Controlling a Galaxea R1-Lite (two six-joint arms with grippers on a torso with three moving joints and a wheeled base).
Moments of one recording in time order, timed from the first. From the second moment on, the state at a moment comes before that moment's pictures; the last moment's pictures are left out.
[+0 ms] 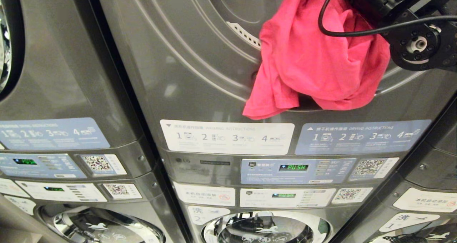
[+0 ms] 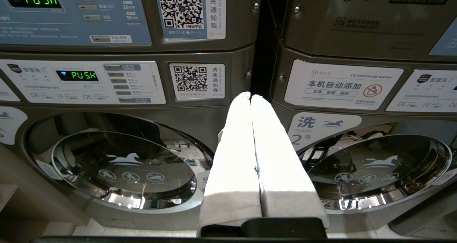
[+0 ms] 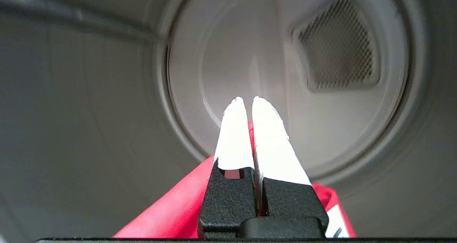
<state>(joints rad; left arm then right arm) 0.00 0.00 0.00 0.00 0.00 0.00 0.42 1.96 -1.99 -0.60 -0.09 -0.24</state>
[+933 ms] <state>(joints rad) 0.00 0.00 0.00 0.00 0.00 0.00 0.44 1.81 -1.98 -0.40 -0.04 -0.18</state>
